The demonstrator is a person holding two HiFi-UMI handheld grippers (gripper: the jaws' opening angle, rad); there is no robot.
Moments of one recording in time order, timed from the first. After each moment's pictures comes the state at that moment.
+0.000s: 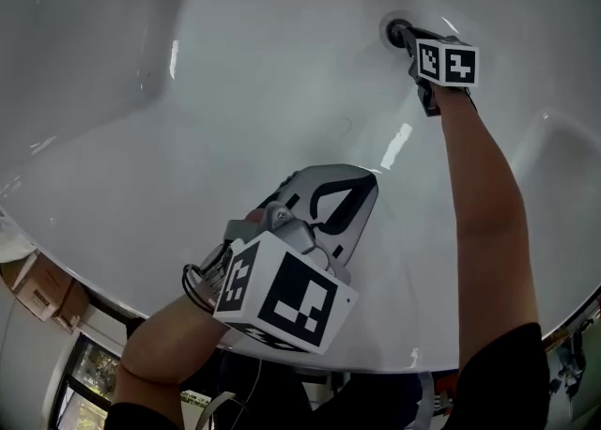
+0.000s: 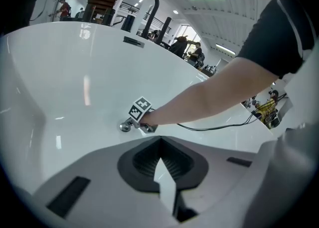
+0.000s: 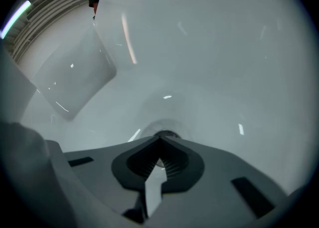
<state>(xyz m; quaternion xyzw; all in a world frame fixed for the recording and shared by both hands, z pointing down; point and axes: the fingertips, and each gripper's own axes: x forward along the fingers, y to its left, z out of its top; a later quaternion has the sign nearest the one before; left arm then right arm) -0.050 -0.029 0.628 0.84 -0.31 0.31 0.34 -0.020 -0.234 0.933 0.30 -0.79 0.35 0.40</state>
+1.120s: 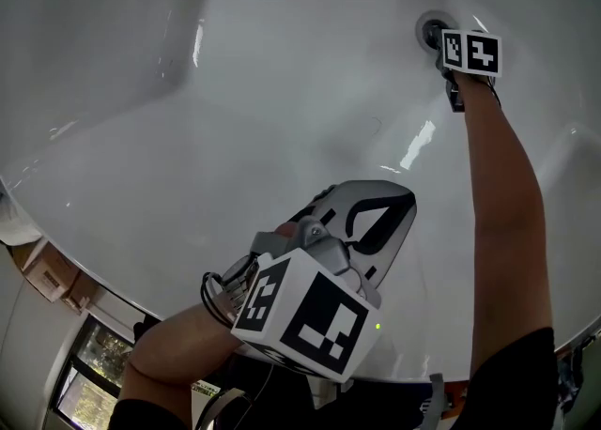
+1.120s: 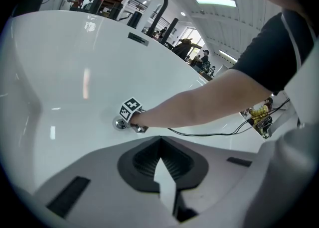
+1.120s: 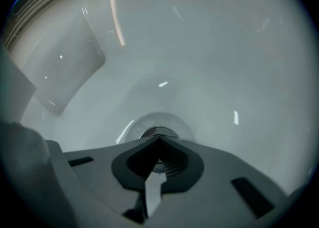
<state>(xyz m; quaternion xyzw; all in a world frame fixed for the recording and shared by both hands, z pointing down) -0.043 -0.027 0.624 0.83 -0.30 0.28 0.38 -0.019 -0.240 0.968 0.32 -0.75 0.36 0.45</state>
